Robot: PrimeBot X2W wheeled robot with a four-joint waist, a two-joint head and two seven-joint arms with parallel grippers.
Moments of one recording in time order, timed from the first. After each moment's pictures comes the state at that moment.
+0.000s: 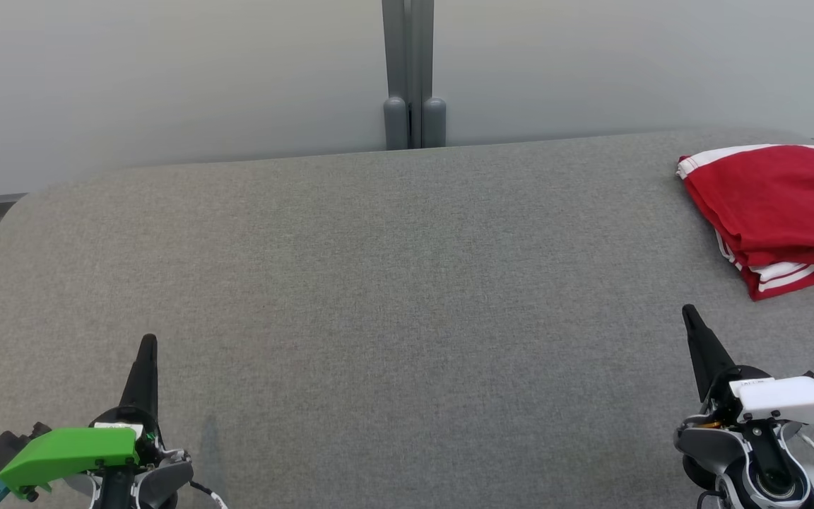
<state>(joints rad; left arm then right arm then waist) -0.08 0.07 0.06 0.24 -1.55 -0.12 0.06 -0.09 -0.06 -0.10 0.24 1.52 0.13 0.09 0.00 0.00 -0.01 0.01</state>
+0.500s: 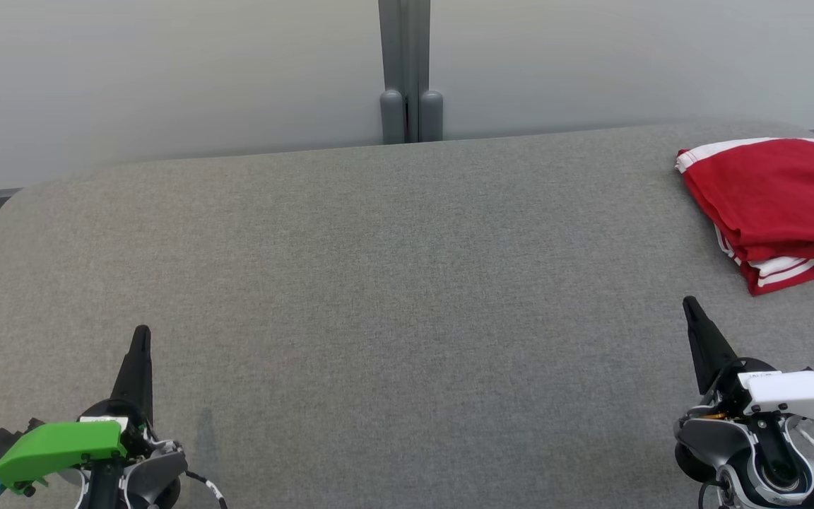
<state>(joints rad) -0.10 0.07 0.08 0.24 -1.64 -0.13 0.09 -0.11 -0.05 -0.11 0.24 1.61 0.13 0.11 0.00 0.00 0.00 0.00</state>
